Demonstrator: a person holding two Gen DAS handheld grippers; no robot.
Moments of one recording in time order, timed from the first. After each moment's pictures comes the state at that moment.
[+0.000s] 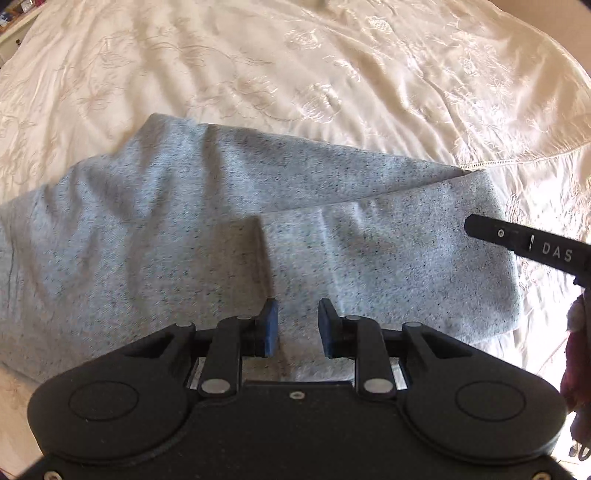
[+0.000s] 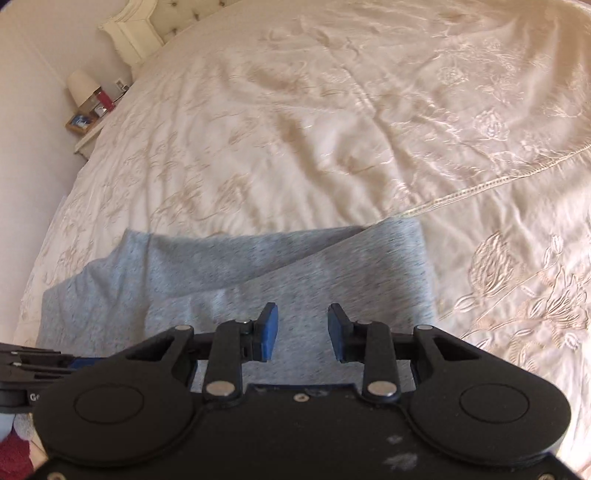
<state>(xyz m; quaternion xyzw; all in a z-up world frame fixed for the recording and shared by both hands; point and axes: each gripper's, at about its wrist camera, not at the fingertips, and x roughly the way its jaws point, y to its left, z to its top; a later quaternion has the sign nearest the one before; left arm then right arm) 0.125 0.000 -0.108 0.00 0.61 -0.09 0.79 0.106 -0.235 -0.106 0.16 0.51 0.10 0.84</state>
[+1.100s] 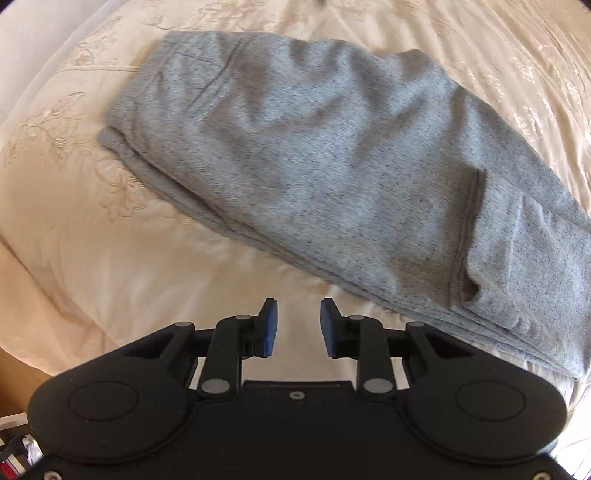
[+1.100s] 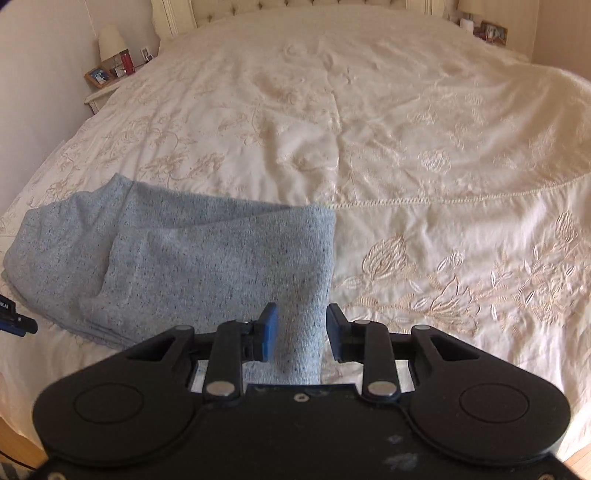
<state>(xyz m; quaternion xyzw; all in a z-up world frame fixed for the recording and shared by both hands) -0.003 0.131 -0.102 -0.13 0.61 0.19 0.76 0.028 -0.282 -0.070 0.01 0.46 0.11 0.88</state>
